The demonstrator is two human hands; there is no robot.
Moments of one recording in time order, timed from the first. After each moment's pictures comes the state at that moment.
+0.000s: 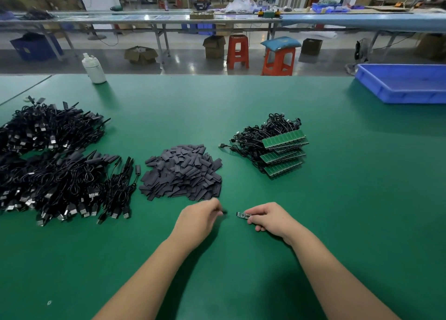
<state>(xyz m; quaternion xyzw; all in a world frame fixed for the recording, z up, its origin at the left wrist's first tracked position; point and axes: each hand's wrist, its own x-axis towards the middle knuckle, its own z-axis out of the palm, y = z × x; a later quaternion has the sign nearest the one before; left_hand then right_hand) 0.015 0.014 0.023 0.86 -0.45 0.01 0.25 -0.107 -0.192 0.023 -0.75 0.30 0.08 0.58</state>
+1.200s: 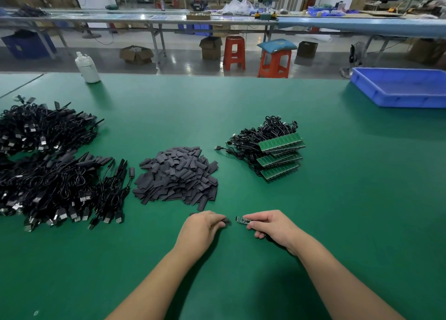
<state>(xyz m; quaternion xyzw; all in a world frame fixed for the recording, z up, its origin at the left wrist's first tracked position) -0.001 0.000 0.016 0.86 -0.41 -0.07 0.30 -0.122 -0.202 0.018 -0.70 0.25 0.07 0.66</state>
